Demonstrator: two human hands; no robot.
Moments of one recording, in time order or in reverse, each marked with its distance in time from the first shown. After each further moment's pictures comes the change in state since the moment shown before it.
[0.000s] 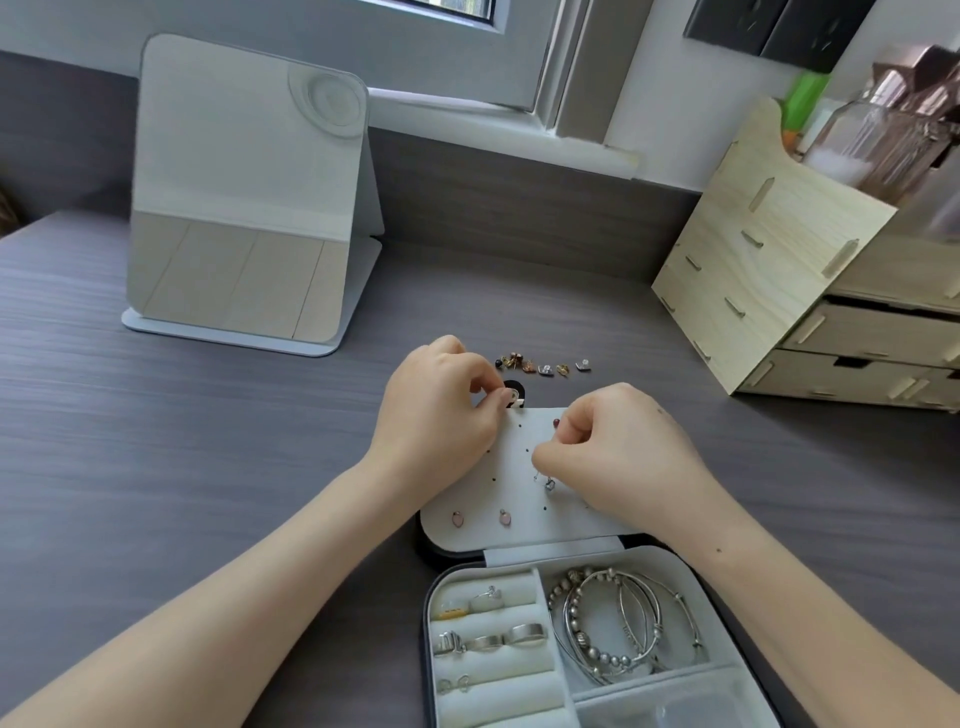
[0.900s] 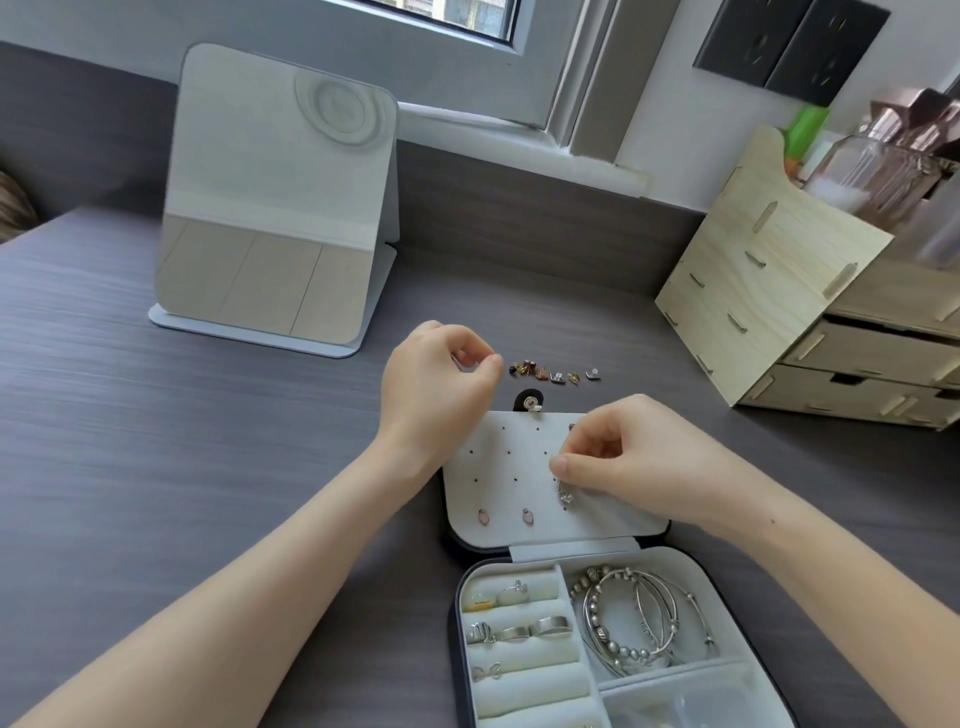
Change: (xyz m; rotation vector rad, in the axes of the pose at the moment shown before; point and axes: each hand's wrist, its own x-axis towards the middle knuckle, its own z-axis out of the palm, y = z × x) left_hand 0.009 -0.005 -0.014 -0.291 0.112 -0.234; right_hand 0.003 0.006 -0.011 0.054 -0.223 -0.121
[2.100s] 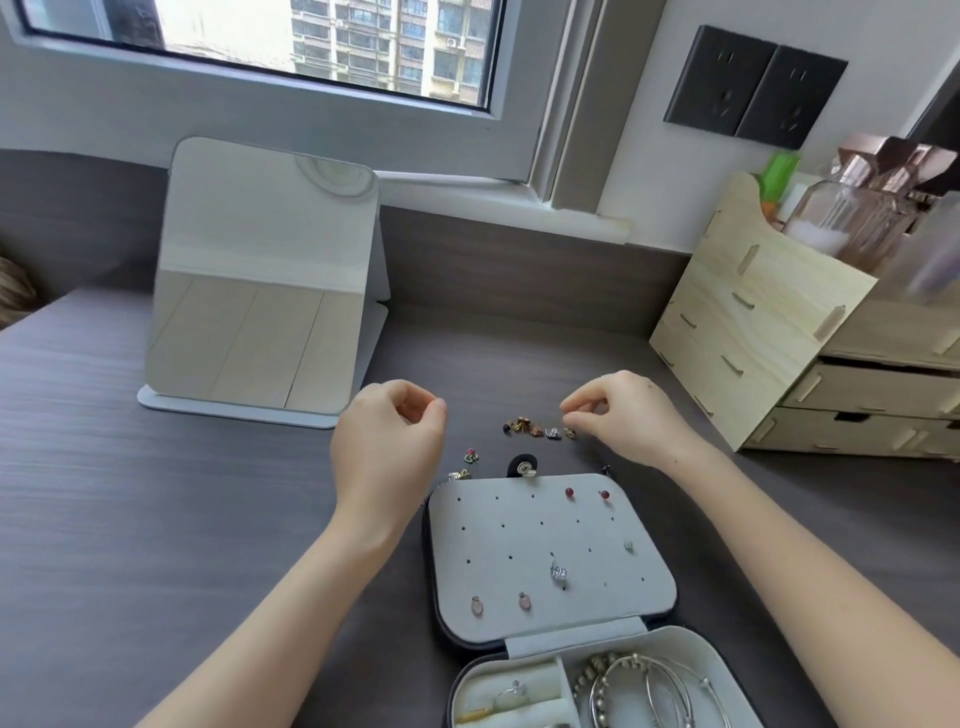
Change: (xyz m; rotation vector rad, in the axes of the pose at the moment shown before) left_hand 0.013 -0.011 -0.010 0.002 0.148 -0.147; right_hand 0.096 0.050 -0.022 -0.228 0.278 0.032
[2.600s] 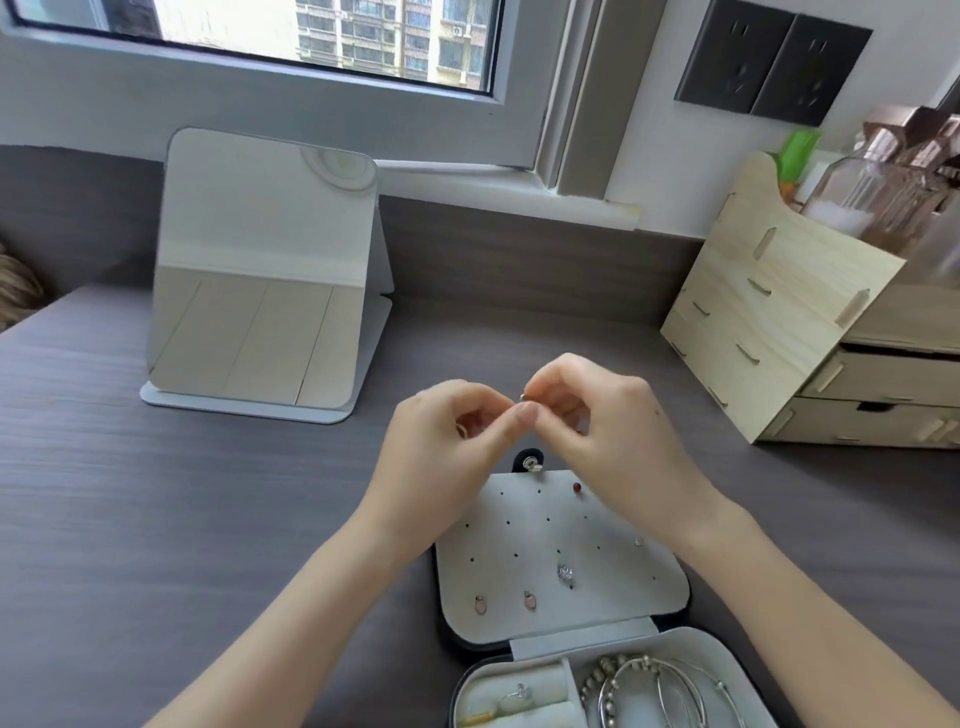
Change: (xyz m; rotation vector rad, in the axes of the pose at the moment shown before) left_hand -0.016 0.021 -0.001 -0.165 -0.312 0.288; right_hand -0.051 -0.052 -0.002 0.382 0.249 -0.362
